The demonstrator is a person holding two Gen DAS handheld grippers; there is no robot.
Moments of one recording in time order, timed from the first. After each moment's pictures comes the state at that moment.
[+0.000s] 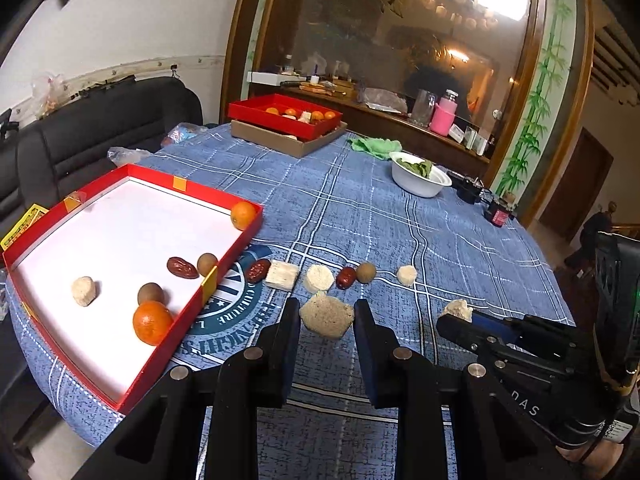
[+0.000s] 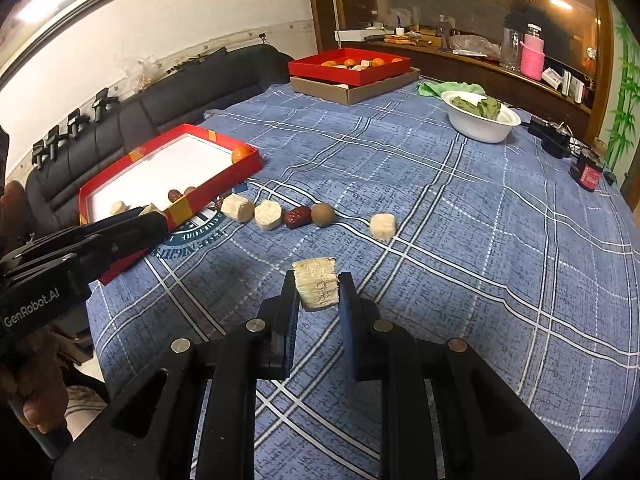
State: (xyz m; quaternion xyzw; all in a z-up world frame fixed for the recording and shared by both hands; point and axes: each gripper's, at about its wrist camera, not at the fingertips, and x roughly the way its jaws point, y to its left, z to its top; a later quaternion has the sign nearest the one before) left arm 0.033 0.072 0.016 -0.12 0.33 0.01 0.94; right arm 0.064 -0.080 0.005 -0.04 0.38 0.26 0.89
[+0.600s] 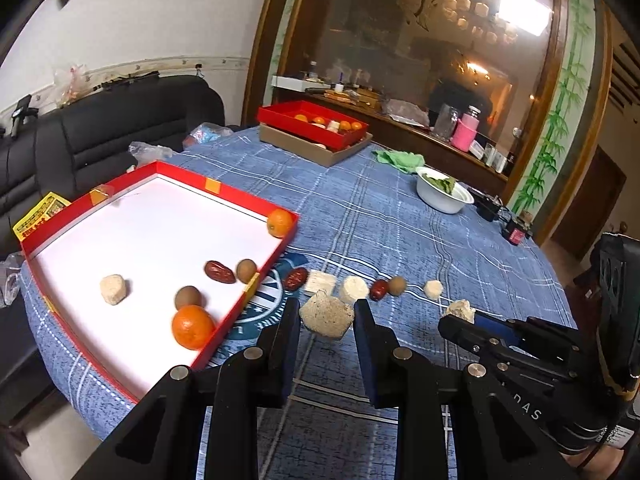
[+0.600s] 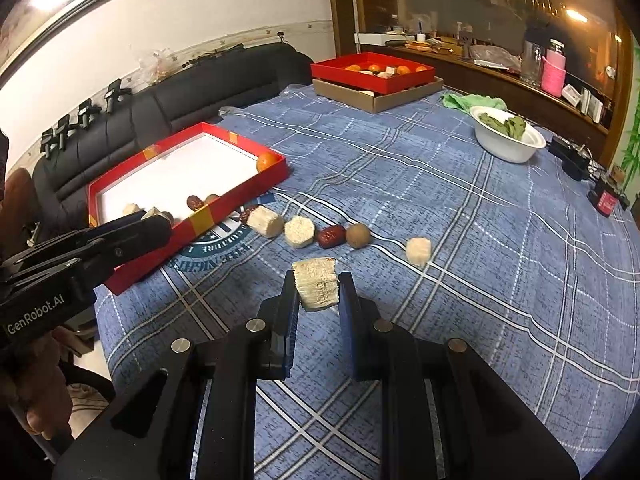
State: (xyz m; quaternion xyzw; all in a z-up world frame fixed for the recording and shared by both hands) left arm 0.027 0.102 0.018 -0.14 0.32 0.04 0.94; right arm 0.067 -0.047 0.014 -0.06 0.37 0.28 0.88
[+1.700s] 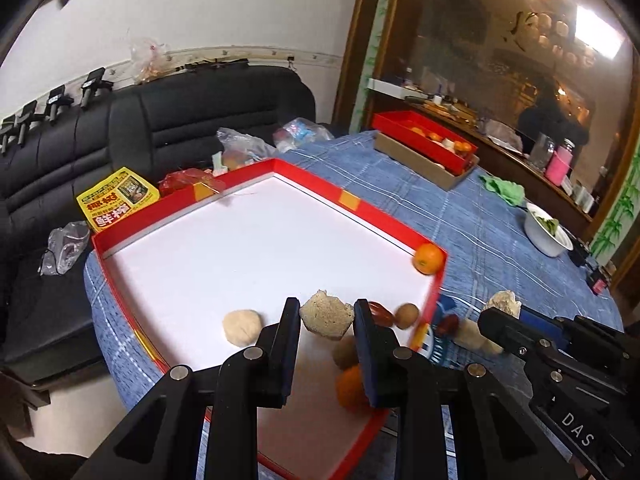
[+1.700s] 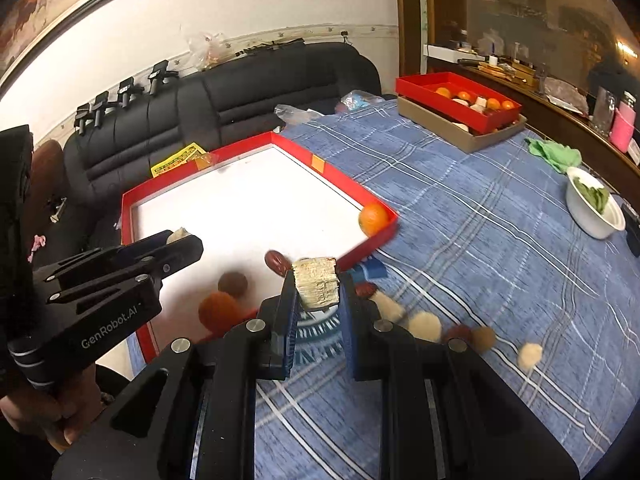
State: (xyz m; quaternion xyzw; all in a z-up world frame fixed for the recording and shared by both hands) left arm 0.048 0.206 0.002 -0.16 0.33 0.19 0.91; right arm 0.094 0.075 0.028 -0.09 0.36 0.36 0.86
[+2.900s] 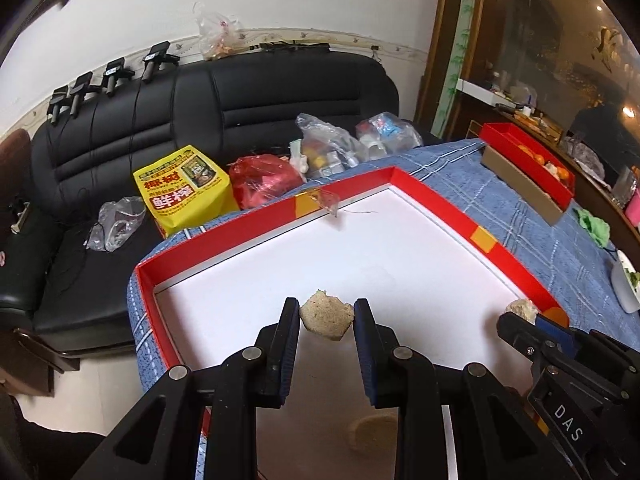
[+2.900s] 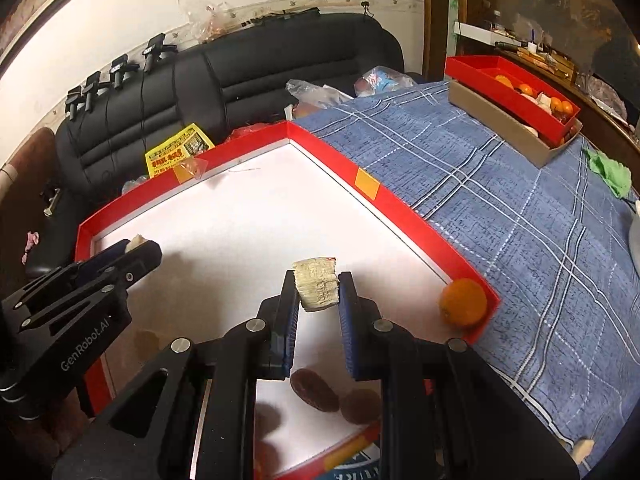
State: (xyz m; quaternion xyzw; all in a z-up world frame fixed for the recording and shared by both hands) left arm 0.083 0.301 -0.024 -0.18 0.35 0.32 0.86; right arm 0.165 0.188 -0.005 -0.12 0.40 0.37 0.83
